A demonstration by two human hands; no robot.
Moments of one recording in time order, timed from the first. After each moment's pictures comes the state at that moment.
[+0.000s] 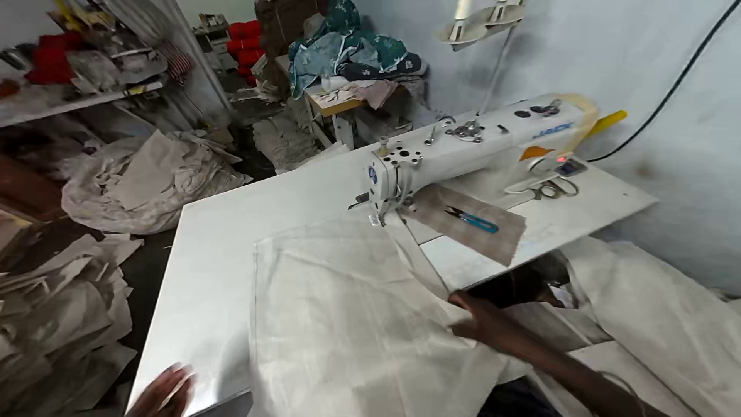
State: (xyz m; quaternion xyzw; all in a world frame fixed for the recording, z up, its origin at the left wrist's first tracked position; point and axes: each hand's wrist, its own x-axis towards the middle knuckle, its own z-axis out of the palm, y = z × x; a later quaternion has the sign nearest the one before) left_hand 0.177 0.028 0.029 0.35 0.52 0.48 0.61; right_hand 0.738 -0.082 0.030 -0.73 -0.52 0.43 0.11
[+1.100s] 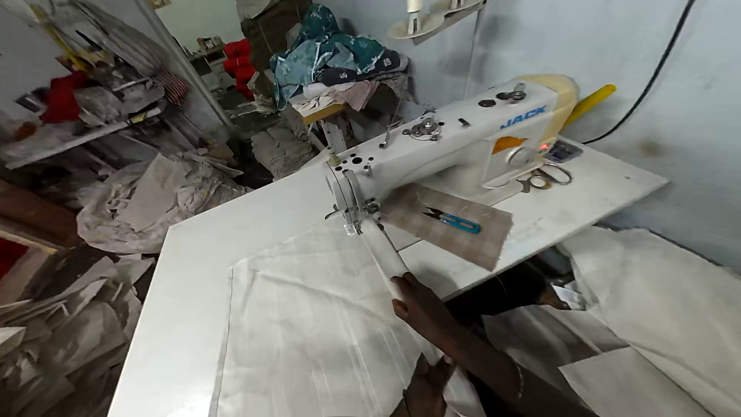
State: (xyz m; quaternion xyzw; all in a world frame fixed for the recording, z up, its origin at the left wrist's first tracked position) left_hand 0.601 -0.090 -0.035 0.36 0.32 0.26 0.84; right_hand 0.718 -0.027 0.005 -0.73 -0.59 0.28 0.19
